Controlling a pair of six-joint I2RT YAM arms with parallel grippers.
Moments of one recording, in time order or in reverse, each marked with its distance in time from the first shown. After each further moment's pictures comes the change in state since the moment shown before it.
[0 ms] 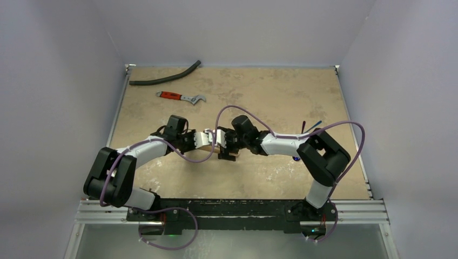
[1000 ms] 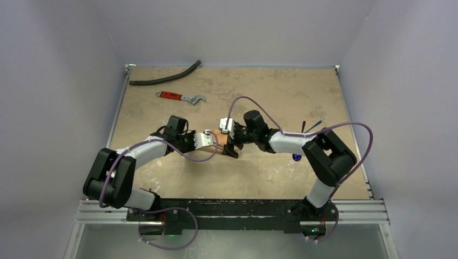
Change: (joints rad) left arm 0.000 -0.011 0.000 -0.028 0.003 0.000; right arm -0.114 -0.049 -0.090 0.154 -0.113 0.238
